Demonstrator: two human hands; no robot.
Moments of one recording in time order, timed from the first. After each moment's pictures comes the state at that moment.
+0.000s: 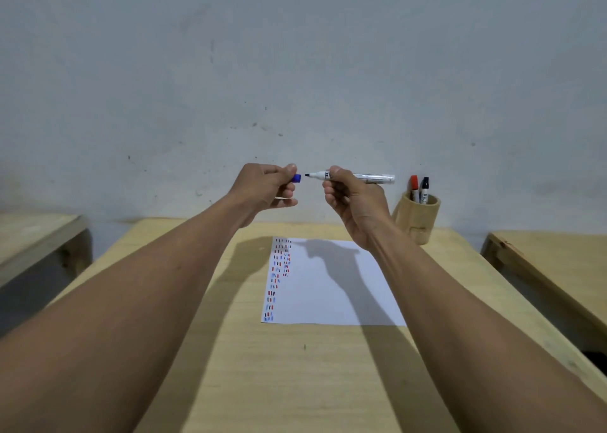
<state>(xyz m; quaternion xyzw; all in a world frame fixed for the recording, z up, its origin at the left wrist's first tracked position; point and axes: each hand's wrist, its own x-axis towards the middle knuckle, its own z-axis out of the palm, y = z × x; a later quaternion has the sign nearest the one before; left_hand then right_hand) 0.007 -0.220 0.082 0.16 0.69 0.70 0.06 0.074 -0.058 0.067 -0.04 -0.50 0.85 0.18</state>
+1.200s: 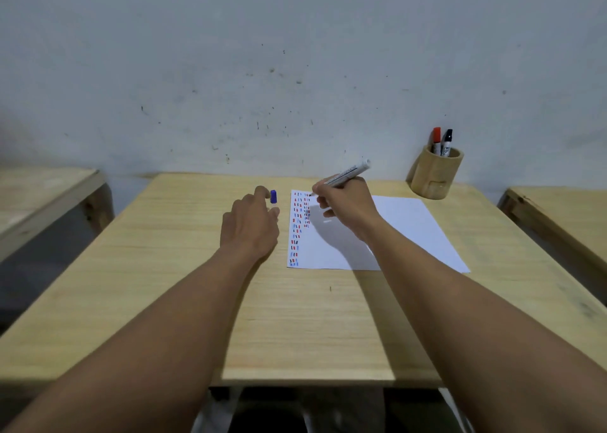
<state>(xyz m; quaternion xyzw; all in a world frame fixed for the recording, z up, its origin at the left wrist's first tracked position) 0.044 -0.275 -0.044 0.12 0.95 0.26 -0.12 0.076 -0.095 -0.009 -0.11 -0.78 0.60 0.14</state>
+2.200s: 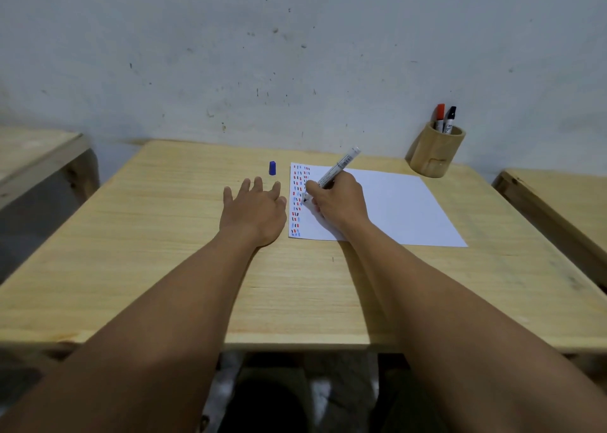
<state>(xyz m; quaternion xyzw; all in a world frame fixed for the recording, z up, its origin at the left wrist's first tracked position) 0.052 -0.280 -0.067 0.17 0.98 0.10 0.00 0.088 -0.120 -0.048 -0.14 -0.87 0.44 0.18</state>
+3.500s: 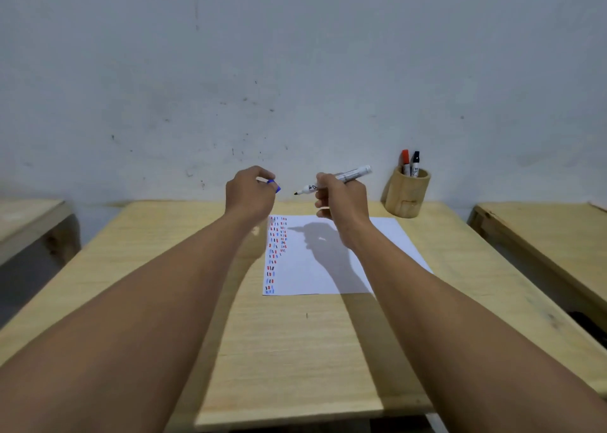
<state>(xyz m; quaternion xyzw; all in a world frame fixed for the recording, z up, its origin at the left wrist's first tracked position) 0.010 -0.225 0.024 0.10 0.83 0.54 -0.11 0.083 -0.080 0.025 -0.15 -0.64 0.71 0.23</state>
